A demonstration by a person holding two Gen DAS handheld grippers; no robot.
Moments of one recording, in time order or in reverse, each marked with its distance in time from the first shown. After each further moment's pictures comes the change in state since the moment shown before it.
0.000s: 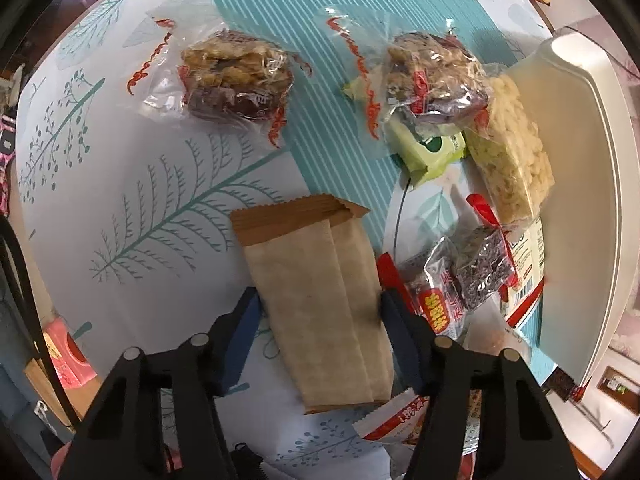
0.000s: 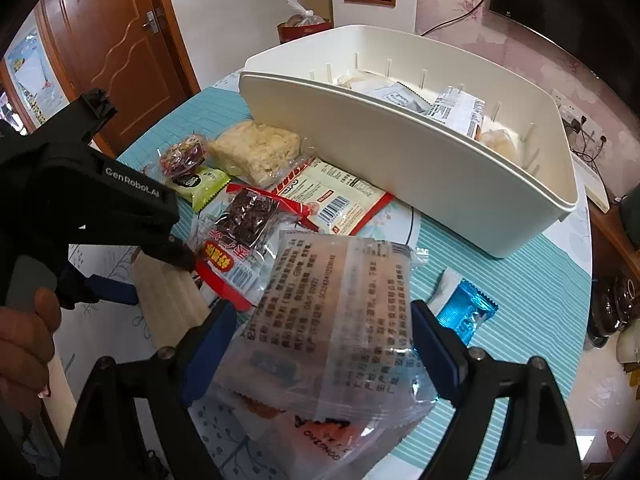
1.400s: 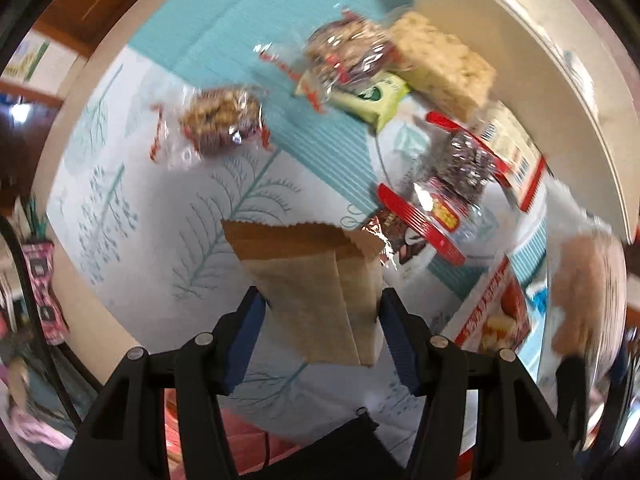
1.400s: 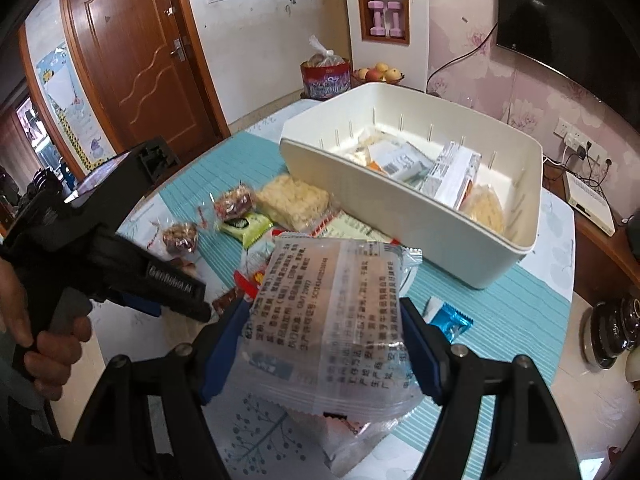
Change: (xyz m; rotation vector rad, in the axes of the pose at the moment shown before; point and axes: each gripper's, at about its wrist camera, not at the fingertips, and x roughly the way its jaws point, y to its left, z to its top) left arm -0.049 -0.019 -0.057 0.445 0.018 0.180; right arm -0.070 0.009 0.011 -0.012 -0.136 0.060
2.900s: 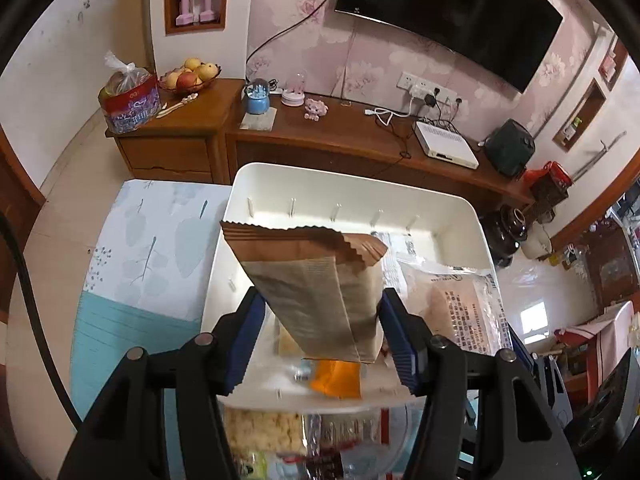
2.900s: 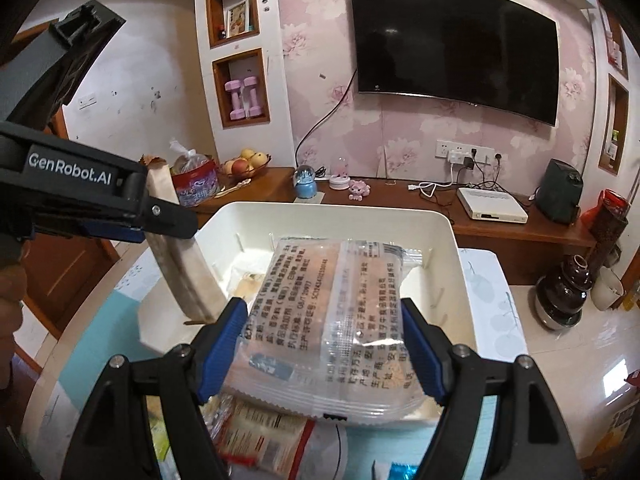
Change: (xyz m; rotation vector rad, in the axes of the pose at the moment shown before) left arm -0.130 -0.129 0.165 0.582 -0.566 -0.298; right arm 0.053 -0.064 0.093 0.327 -0.310 -0.397
